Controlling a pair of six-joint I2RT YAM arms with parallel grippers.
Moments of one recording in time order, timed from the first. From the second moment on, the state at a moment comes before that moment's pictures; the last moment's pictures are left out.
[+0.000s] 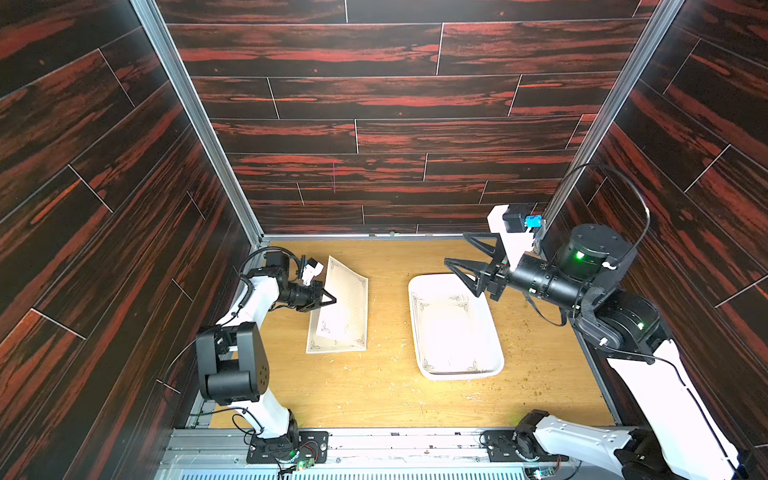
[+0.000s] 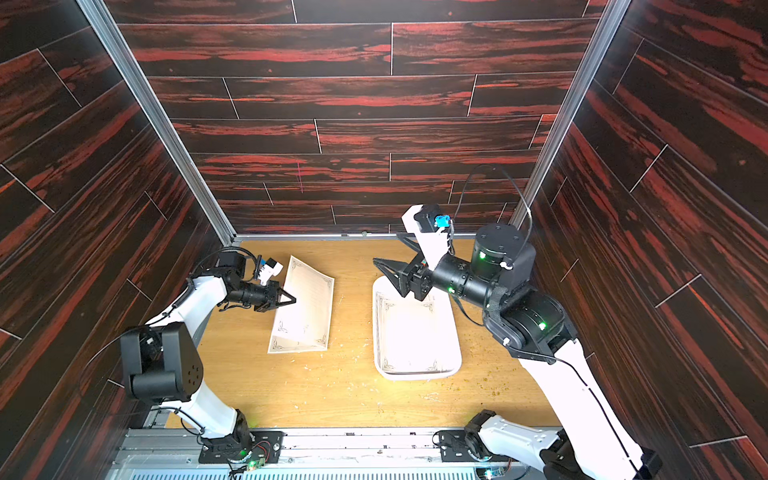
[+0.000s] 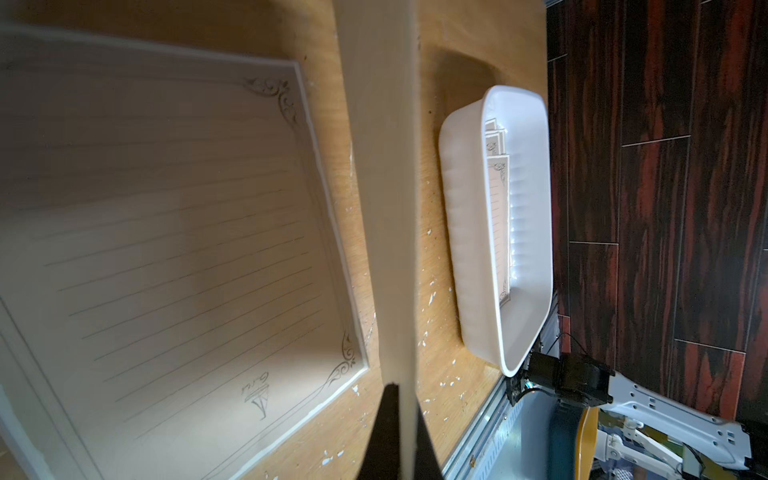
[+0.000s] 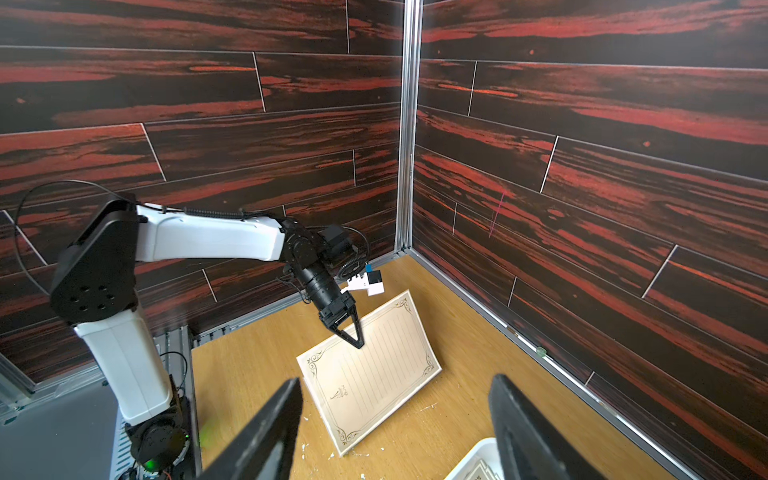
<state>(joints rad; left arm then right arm) 0.12 1.71 1.26 -0.89 0.89 0.05 0.68 1.14 1.71 -0.68 -0.32 -0.06</state>
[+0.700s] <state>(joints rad) 0.15 1.77 1.26 -0.88 0.84 0.04 0.68 1.17 1.72 -0.74 -0.31 -0.07</state>
